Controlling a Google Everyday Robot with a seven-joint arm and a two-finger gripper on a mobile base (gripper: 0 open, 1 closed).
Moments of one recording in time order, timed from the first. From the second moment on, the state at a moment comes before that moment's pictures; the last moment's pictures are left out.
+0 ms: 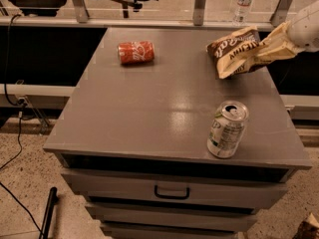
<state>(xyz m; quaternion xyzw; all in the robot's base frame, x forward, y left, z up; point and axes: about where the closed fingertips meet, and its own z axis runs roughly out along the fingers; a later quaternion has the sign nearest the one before) 0.638 -0.279 0.938 -0.64 0.67 0.03 0.38</state>
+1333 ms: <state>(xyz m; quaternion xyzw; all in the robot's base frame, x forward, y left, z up) 0.543 -0.204 0.873 -0.64 0.67 0.10 0.37</state>
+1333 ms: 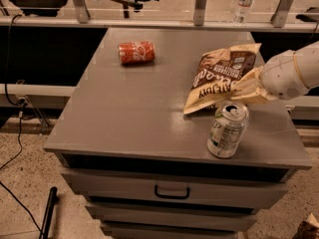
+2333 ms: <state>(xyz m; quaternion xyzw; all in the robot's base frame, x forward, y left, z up) 0.519 -0.274 0.889 -0.61 0.70 0.05 0.37</state>
